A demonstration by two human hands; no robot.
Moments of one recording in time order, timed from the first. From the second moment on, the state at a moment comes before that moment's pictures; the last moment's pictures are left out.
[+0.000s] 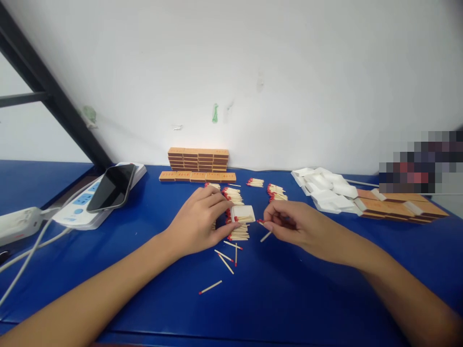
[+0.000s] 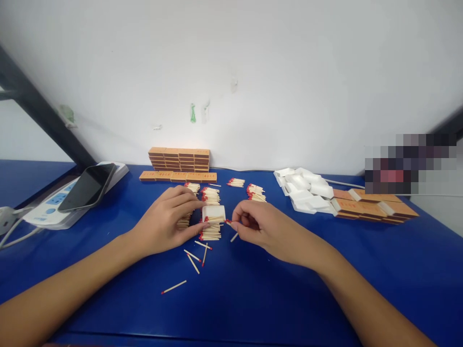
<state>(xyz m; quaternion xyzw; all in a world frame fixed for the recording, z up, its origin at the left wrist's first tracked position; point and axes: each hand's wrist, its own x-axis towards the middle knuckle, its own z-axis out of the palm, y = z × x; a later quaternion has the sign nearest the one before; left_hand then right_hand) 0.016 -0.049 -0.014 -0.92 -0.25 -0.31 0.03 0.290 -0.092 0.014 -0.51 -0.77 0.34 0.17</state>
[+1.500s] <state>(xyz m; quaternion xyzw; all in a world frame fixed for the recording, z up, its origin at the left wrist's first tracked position) 0.022 -0.056 -0.009 -0.89 -0.26 -0.37 0.03 0.298 -0.099 0.016 -0.52 -0.82 0.25 0.01</state>
